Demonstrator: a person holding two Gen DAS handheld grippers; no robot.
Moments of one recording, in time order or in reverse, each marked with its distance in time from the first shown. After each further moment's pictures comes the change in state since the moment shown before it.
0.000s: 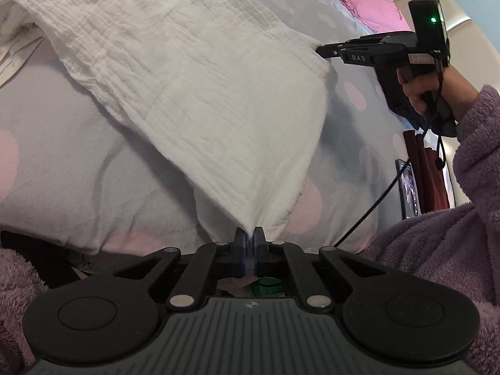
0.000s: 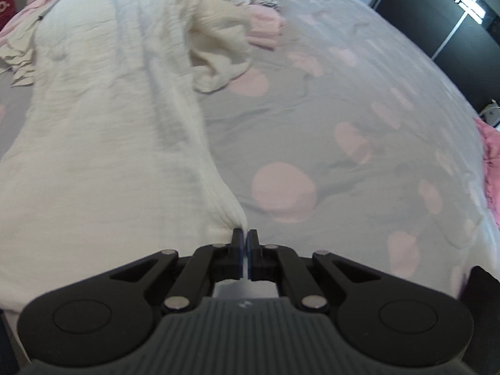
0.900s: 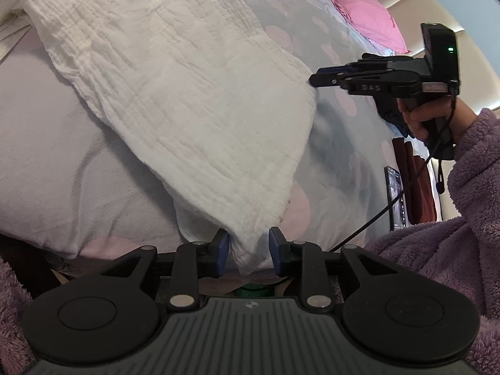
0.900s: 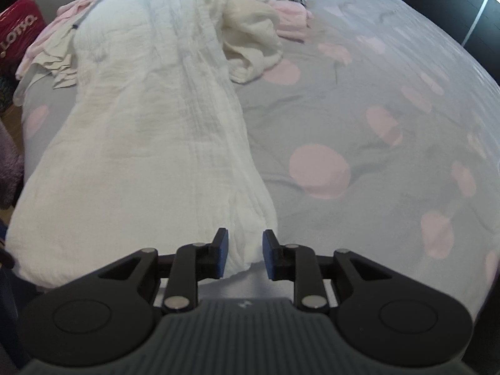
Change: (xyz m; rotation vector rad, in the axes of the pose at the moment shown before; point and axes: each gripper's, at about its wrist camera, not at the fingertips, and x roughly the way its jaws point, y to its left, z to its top) left arm 0.011 -0.004 0.007 -0.015 -0.013 -0.052; right arm -0.006 -0.005 -0.025 0.030 0.020 0.183
